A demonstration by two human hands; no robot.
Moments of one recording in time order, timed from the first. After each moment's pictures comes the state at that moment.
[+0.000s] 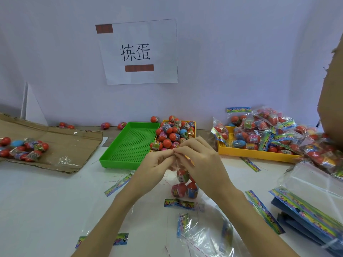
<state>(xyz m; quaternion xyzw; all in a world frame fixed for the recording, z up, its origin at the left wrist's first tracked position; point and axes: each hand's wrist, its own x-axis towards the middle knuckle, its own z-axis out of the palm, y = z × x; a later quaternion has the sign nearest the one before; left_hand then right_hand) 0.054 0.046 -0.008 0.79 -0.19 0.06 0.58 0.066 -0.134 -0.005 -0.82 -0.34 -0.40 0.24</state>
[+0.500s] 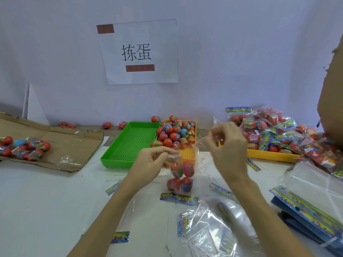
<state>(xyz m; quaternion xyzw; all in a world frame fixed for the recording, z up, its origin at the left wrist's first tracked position) 0.060 0.053 -0.005 0.81 -0.11 0.08 0.58 0.078 -0.163 0.014 -0.81 -0.13 -0.43 0.39</state>
